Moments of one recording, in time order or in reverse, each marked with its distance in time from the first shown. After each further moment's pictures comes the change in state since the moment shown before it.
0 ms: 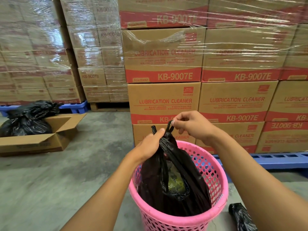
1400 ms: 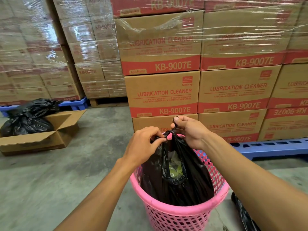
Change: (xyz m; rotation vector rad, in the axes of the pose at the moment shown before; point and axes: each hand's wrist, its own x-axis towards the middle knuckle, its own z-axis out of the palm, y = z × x) left_hand -0.020 -0.024 -0.005 0.555 0.312 0.718; right_hand 0.012 0.051 0.039 0.801 0.012 0.323
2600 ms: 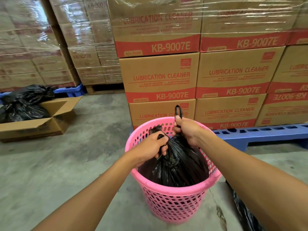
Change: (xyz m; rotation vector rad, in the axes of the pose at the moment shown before) left_hand -0.027 0.031 0.031 -0.608 -0.502 -0.647; right_hand 0.026 0.061 -0.025 -0.223 0.106 0.144
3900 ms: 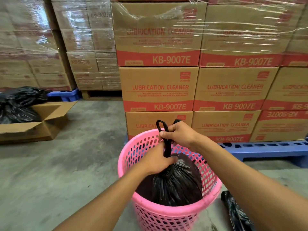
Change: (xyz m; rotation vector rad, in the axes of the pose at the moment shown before) left_hand 0.033 -0.015 0.012 0.331 0.069 0.087; right_hand -0.022 -0.037 0.006 -0.543 -0.145 -0.297
